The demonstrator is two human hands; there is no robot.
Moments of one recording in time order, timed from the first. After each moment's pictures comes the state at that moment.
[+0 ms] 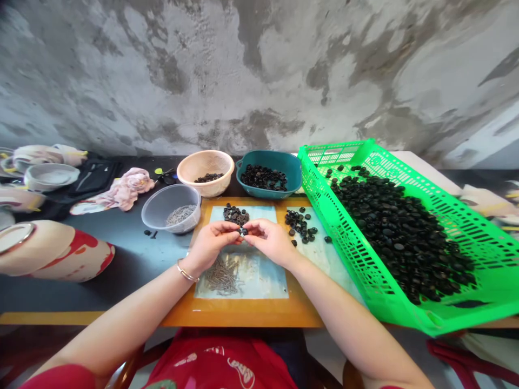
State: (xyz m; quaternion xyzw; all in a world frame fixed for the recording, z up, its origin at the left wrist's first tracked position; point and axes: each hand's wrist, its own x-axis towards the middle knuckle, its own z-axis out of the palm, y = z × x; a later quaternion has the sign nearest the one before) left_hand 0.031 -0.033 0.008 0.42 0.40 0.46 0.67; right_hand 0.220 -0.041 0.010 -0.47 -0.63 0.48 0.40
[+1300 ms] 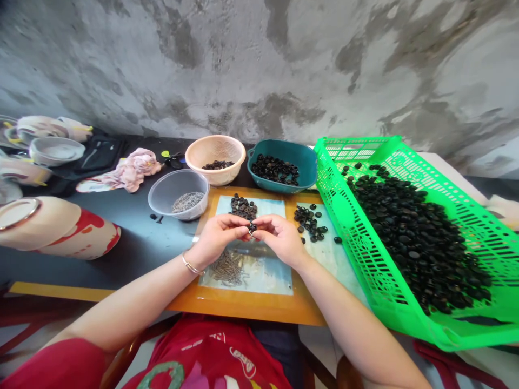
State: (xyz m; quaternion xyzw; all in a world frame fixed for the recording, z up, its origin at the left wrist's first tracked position) left_hand 0.032 -0.042 0.015 0.44 0.36 0.47 0.67; right_hand 0.217 -0.047 0.010 -0.44 -0.60 0.51 0.44
